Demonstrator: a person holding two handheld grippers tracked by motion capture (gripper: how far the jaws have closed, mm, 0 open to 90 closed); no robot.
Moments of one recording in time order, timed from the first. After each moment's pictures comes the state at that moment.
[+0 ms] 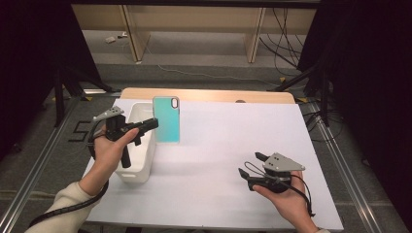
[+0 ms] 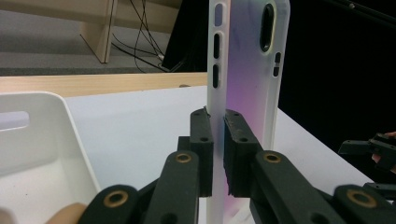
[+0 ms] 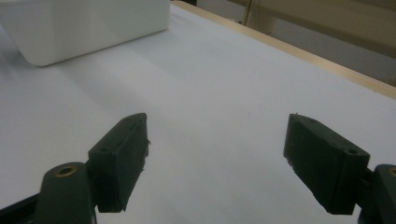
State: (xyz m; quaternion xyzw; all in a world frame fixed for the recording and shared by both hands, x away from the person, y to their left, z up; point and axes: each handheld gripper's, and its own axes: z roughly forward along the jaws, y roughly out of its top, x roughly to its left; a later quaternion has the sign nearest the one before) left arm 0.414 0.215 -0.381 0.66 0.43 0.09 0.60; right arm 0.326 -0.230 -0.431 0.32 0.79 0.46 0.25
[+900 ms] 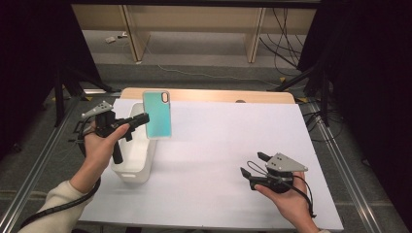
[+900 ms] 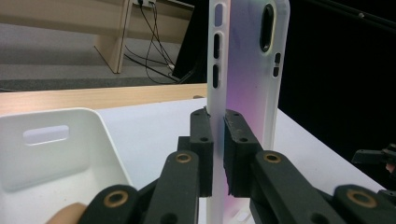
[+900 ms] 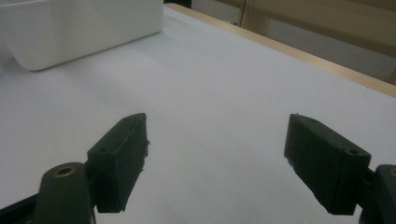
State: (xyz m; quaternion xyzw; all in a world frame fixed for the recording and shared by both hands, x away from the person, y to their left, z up) left arm 0.418 0.237 -0.372 0.65 0.44 0.12 0.61; right arm 0.326 -0.235 -0.432 0.34 0.78 0.47 0.25
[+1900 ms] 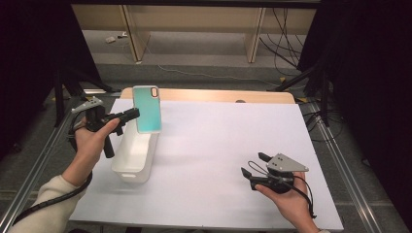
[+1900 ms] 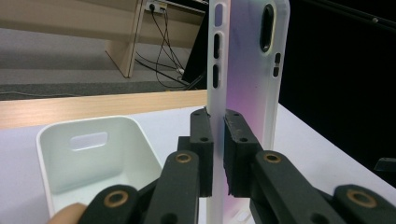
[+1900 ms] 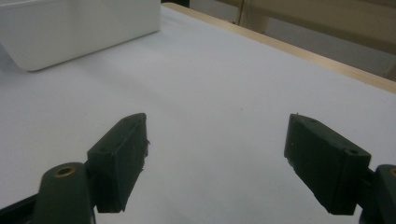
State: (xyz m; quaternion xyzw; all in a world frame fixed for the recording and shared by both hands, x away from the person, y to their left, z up) left arm 0.434 0.265 -0.373 0.65 0.44 0.13 0.60; right arm 0.326 -0.237 -0.434 0.34 0.78 0.47 0.25
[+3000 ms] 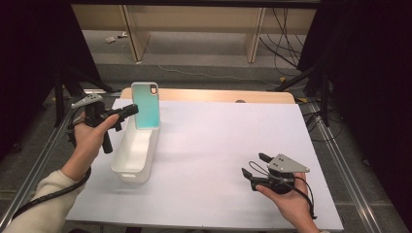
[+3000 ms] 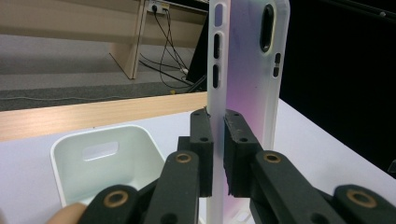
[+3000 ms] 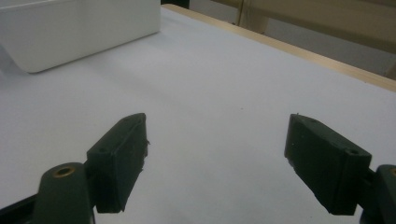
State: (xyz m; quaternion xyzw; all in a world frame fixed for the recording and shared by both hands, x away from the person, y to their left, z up) left arm 0.444 0.268 -0.367 0.66 0.44 0.14 0.60; right arm 0.324 -0.238 -0.435 0.34 0.77 0.47 0.25
